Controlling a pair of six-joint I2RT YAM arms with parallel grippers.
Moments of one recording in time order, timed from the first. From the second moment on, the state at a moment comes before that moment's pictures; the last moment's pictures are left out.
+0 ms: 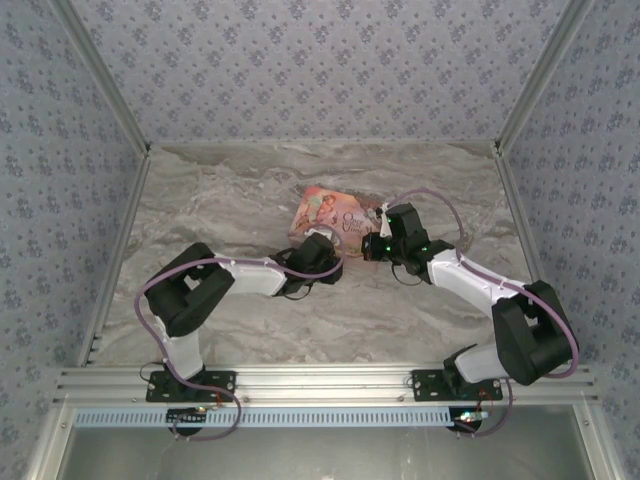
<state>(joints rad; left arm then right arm) -0.89 1.83 0.91 0.11 -0.12 -0.62 0.47 1.39 0.76 -0.13 -0.19 0.48</state>
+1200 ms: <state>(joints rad) -0.90 1.82 0.93 0.09 -0.13 -0.66 0.46 1.34 0.70 -0.09 -0.19 0.47</state>
